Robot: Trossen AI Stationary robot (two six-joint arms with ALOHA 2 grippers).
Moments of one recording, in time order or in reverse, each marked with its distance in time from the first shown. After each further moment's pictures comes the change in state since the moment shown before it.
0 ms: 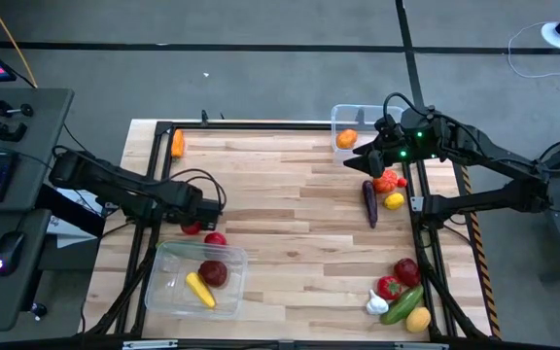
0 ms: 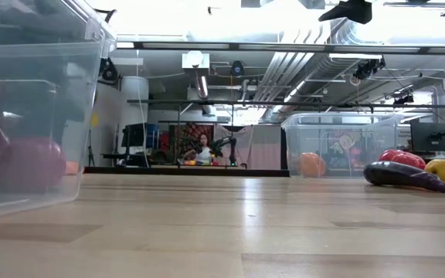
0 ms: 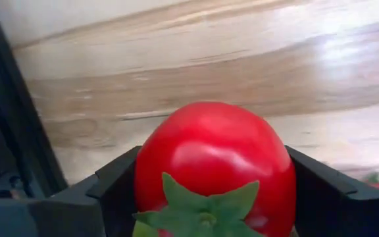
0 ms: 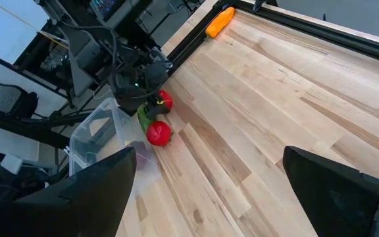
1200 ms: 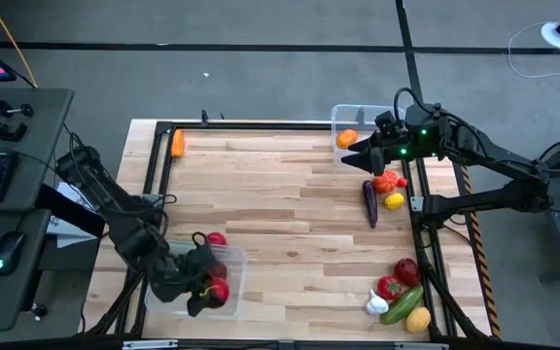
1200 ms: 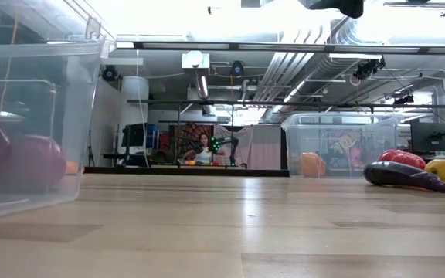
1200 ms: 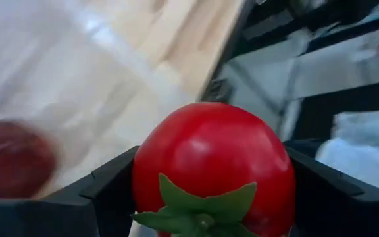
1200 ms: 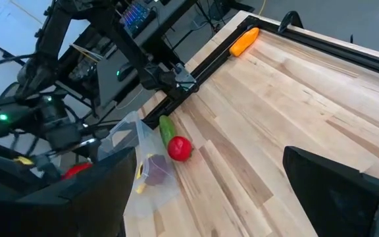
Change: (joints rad) left arm -0.686 0.047 0.496 0.405 -0.246 0.156; right arm -0.002 0.000 0.000 0.106 -0.039 -0.004
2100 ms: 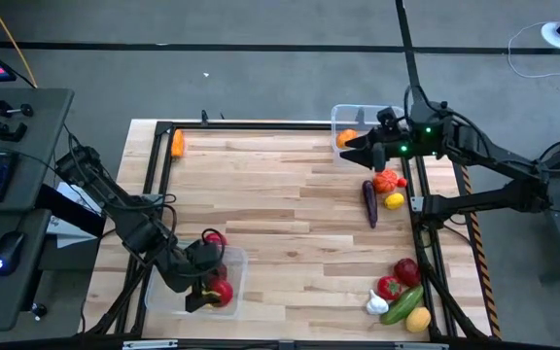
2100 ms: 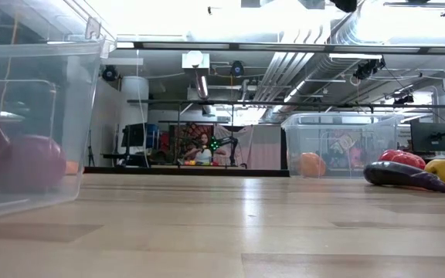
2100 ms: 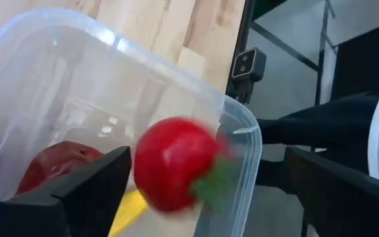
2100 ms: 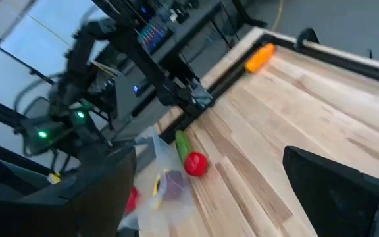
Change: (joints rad) left arm 0.064 0.000 0.000 -0.074 0.112 0.290; right arm 0.000 0.000 0.000 0.103 -0.011 0.029
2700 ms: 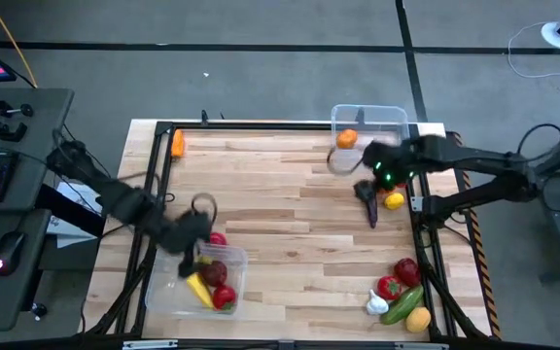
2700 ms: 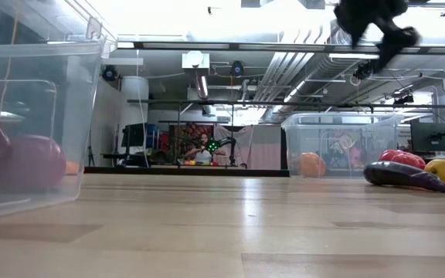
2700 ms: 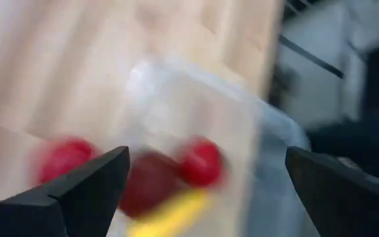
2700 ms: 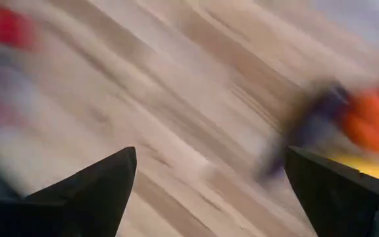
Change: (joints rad) left arm 0.170 -0.187 0.001 -0.216 -0.018 0.171; right arm 0.131 0.156 -0.056 -0.702 0.164 0.197
